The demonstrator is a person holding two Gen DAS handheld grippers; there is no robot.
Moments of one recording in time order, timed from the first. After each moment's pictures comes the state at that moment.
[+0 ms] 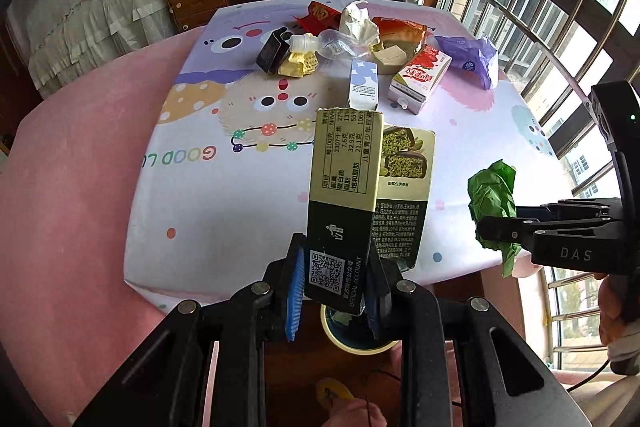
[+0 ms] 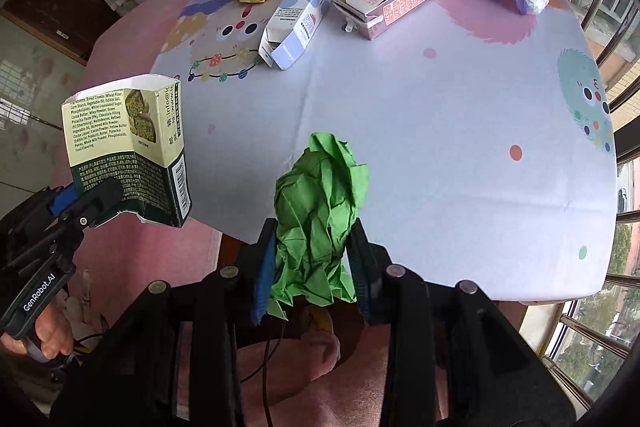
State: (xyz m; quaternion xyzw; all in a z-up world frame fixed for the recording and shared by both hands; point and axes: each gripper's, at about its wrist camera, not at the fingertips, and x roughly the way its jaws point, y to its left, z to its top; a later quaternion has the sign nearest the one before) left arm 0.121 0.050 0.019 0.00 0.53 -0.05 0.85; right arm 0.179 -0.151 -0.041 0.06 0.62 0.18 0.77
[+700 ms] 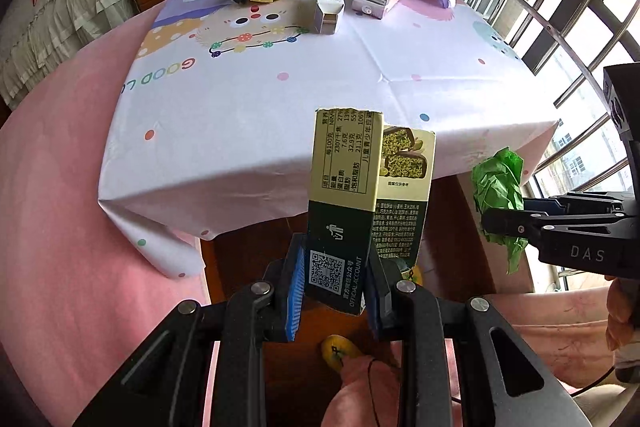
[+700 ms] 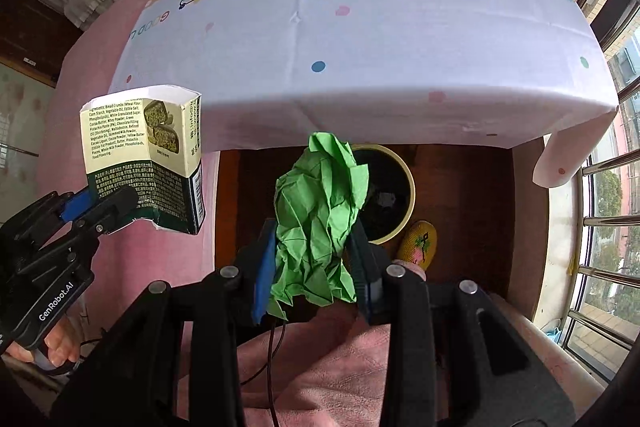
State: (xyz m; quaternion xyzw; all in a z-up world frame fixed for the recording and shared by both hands) left arm 0.016 0.063 -0.037 0.03 0.57 -0.12 0.81; right arm 0.041 -0.122 -0.080 0.09 0.64 0.09 0.76
